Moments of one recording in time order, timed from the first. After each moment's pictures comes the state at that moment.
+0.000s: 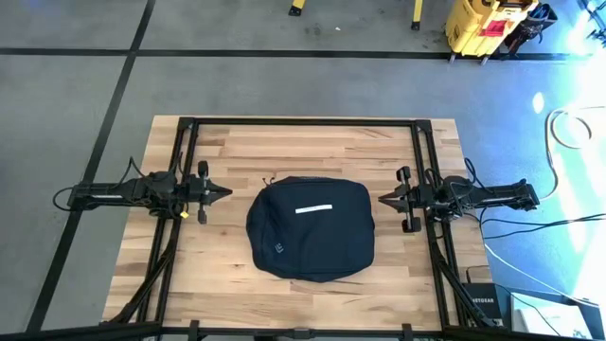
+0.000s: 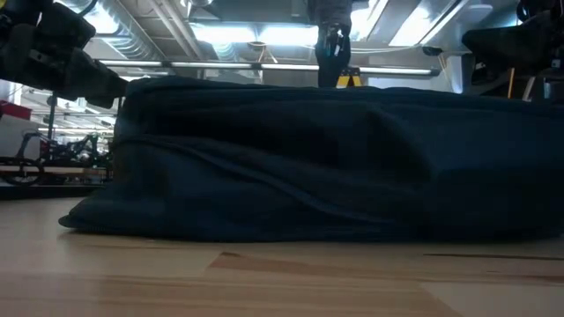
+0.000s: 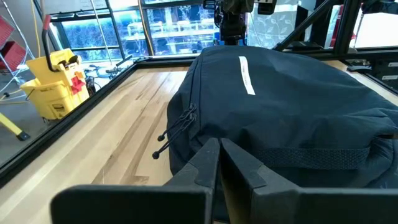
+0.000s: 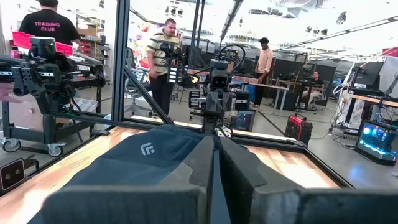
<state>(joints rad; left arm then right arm) -0.02 0.00 0.09 -0.25 -0.17 0.09 0.12 0.01 0.02 0.15 0.01 -0.11</state>
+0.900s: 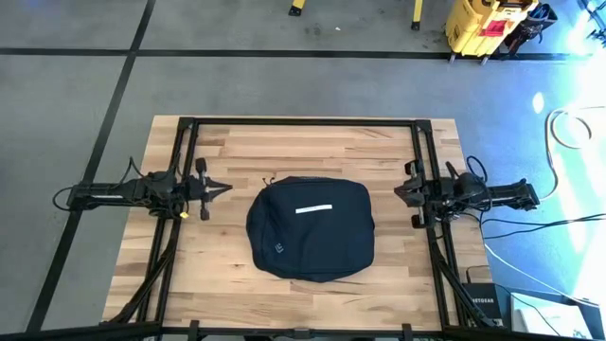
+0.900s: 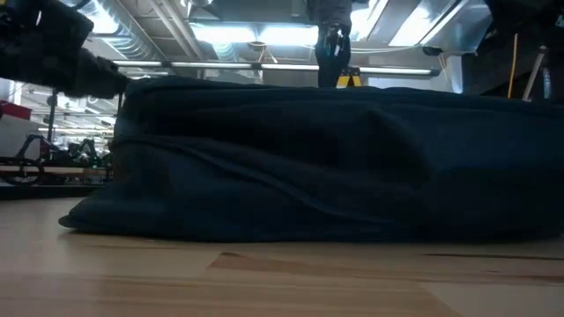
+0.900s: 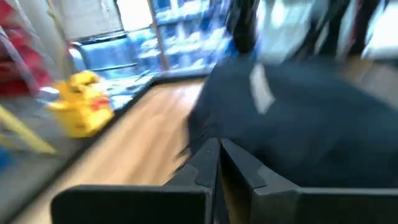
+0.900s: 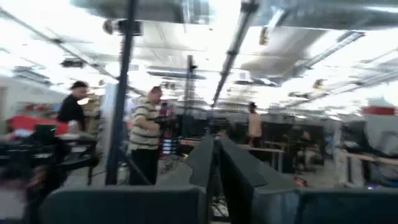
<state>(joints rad) -0.02 0.01 0.09 -0.09 -0.18 0.08 0.12 0.02 0.02 0.47 0.03 -0.06</state>
